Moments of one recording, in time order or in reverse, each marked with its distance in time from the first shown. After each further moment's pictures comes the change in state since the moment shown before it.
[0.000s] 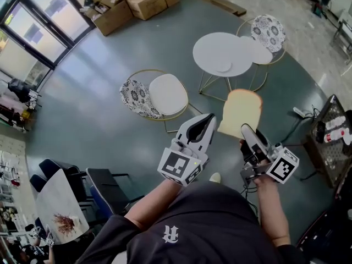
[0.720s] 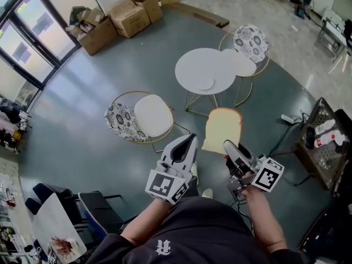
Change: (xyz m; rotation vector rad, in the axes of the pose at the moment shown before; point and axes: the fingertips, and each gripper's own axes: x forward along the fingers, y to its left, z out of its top) left arm 0.024 0.016 -0.014 -0.029 0.021 0.024; right arm 0.005 -0.044 0.002 0.063 0.010 -0.041
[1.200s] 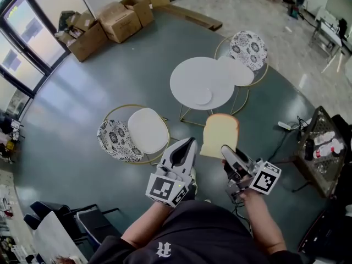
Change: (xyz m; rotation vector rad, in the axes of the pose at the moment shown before) left arm 0.087 0.081 -0.005 -0.026 -0.006 -0.028; right arm 0.079 -0.068 0.041 0.006 0.003 -0.051
